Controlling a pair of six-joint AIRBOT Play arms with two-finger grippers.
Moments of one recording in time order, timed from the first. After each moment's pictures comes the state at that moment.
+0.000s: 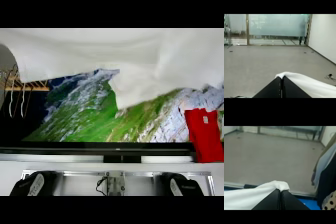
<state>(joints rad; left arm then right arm) 0.39 -0.71 1.93 0.97 -1.04 -1.38 -0.10 -0.67 1.83 -1.41 1.08 1.37</state>
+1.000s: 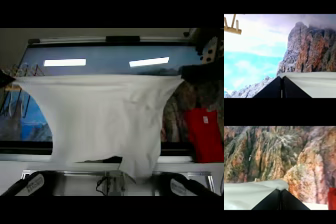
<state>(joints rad) 0.37 -1.05 1.41 1.09 -1.28 -1.38 -0.10 -1.23 1.55 -1.39 1.29 1.44</state>
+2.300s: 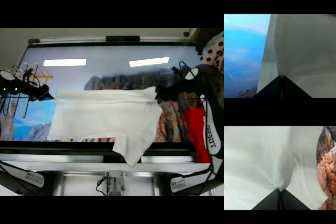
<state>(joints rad) 0.29 -1.76 1.55 1.08 -1.33 -1.34 -0.10 -1.67 1.44 -1.14 1.26 1.54</state>
